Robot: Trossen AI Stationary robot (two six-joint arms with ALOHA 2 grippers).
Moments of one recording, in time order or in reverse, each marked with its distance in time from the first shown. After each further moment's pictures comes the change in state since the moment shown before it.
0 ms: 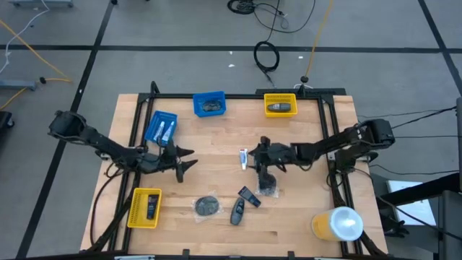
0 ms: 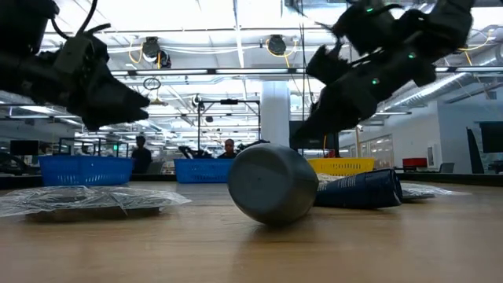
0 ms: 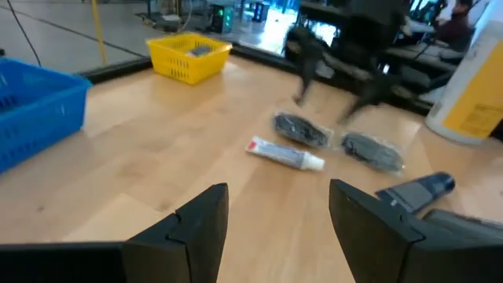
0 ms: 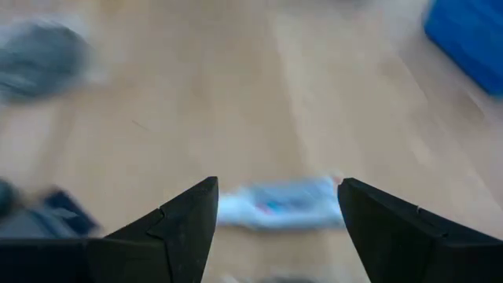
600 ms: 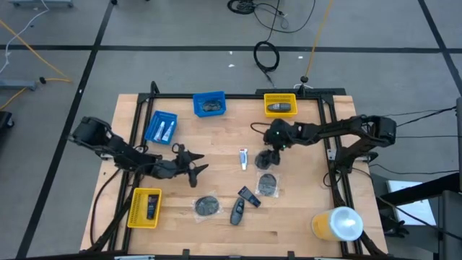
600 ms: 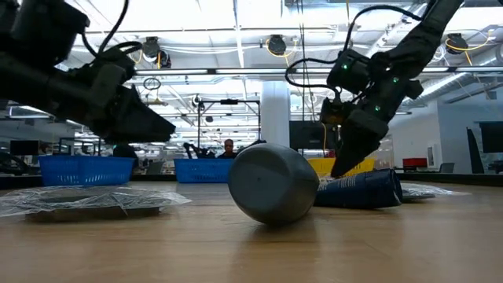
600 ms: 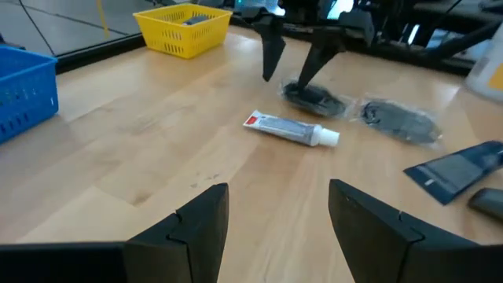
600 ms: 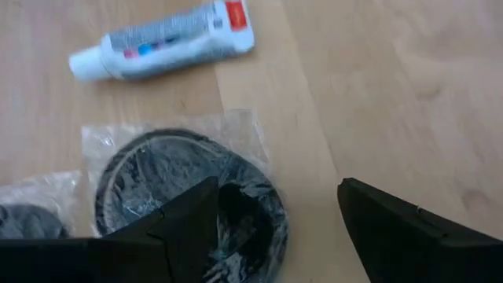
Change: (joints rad) left arm 0.021 0.437 0.145 0.188 -0.017 0.028; right arm -0.356 -0.029 -0.012 -0.371 -0.346 -0.023
